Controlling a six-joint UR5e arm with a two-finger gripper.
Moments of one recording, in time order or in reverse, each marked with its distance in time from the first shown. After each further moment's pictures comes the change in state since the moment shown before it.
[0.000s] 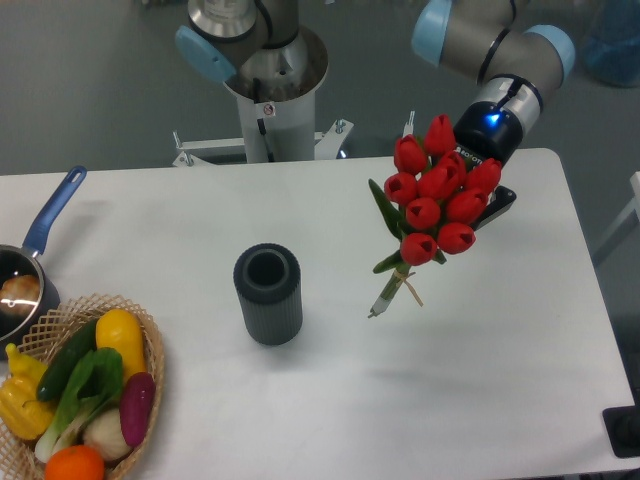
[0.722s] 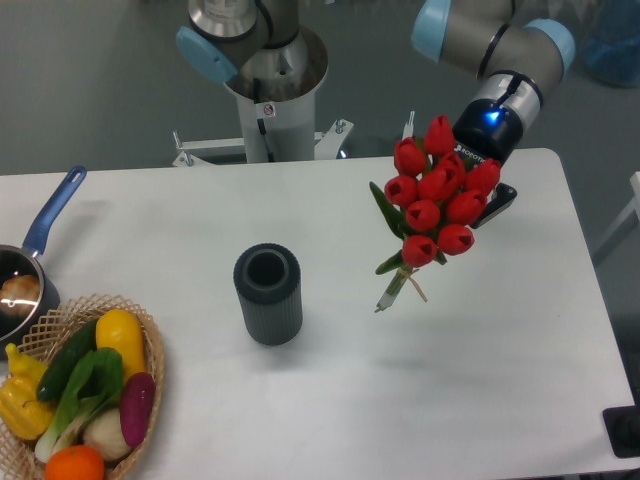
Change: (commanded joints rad) arm 0.031 0.040 -0.002 -0.002 0.153 -0.005
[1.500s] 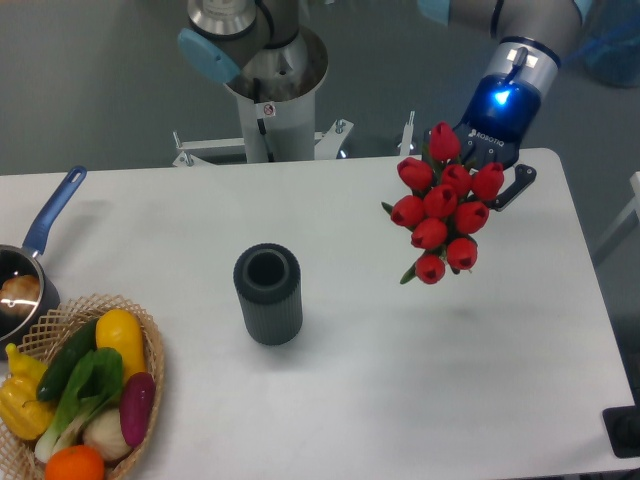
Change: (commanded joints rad) arm -0.046 0.058 0.086 -0.008 0.463 -0.046
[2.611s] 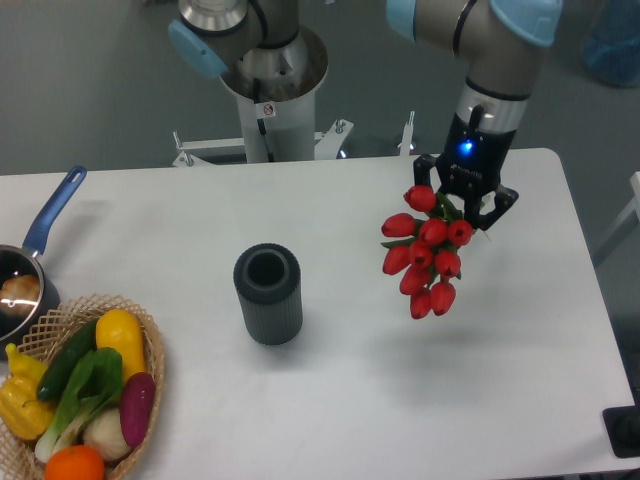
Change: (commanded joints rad) arm -0.169 -0.087 0.025 0.003 0.689 -0.034
